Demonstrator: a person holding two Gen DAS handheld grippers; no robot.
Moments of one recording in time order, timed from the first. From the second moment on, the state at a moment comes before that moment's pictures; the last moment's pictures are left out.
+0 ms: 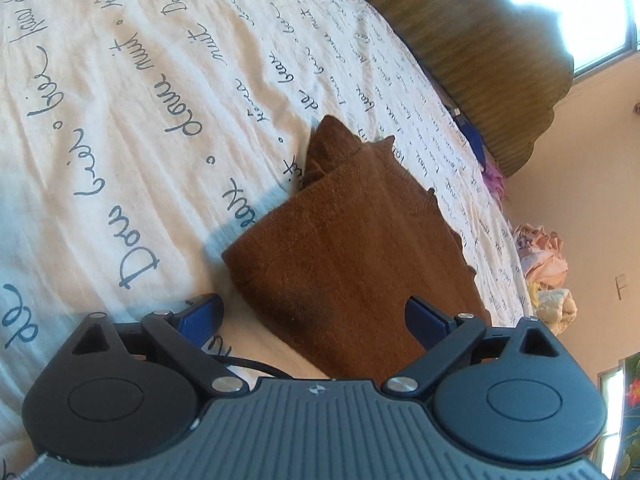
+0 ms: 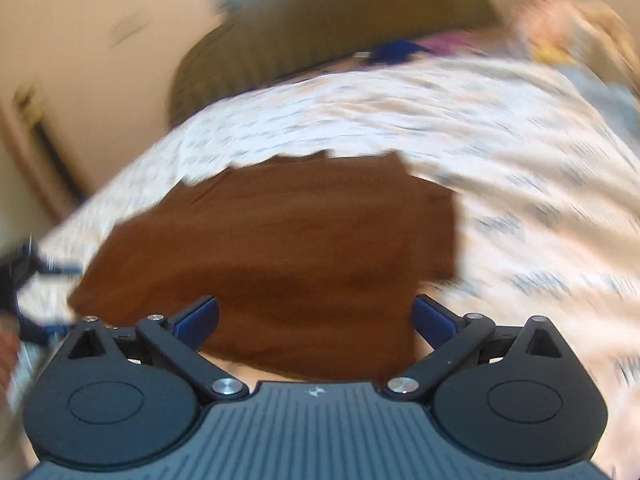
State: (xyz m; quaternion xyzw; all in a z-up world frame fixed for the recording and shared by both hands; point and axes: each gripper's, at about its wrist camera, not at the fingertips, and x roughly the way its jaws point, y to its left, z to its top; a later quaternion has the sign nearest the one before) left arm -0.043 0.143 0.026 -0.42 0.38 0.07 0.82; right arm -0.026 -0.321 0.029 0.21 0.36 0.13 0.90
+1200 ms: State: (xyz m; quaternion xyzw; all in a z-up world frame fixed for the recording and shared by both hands) left arm -0.043 0.137 0.019 -0.38 0.30 0.12 0.87; right arm 0.064 -0.237 0.070 0.22 0.37 0.27 0.86
